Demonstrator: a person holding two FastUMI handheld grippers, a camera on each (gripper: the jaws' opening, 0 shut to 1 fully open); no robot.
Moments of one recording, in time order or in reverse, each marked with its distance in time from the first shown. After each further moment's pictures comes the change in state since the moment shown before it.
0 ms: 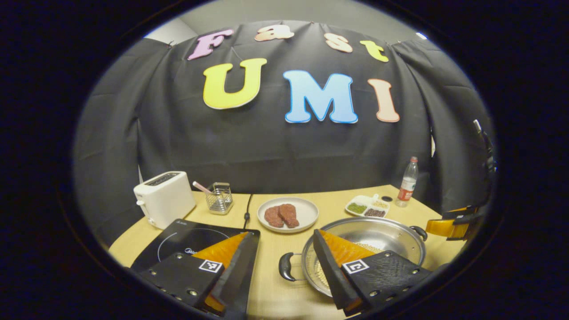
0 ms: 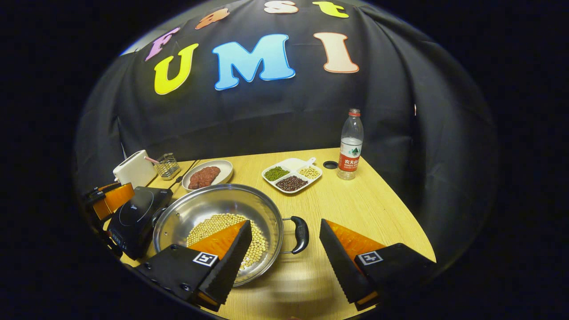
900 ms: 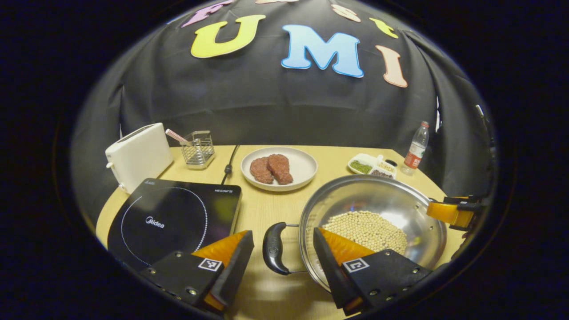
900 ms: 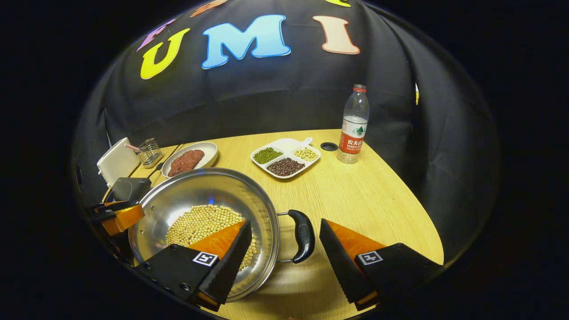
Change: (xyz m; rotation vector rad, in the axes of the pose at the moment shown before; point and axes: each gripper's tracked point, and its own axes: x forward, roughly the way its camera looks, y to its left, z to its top) left arm 0.057 -0.012 -0.090 -0.028 0.262 -0.052; right arm 0.052 -0.004 -0.033 -0.007 0.126 -0.064
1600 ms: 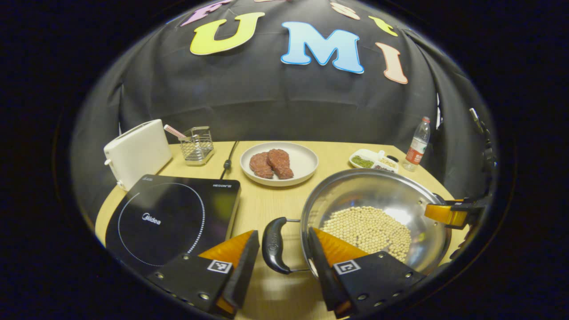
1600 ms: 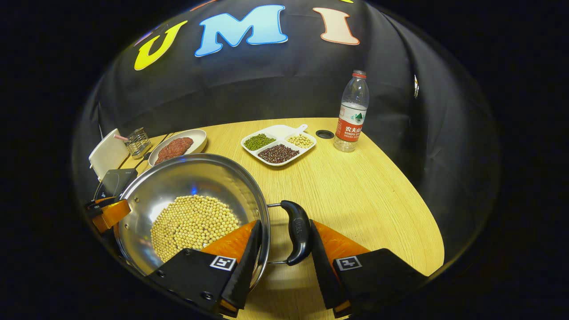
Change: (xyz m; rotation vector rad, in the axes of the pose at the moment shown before) left arm 0.005 -0.005 -0.007 0.001 0.012 -0.011; right arm 0.015 -0.006 -0.012 -0.008 0.051 -0.047
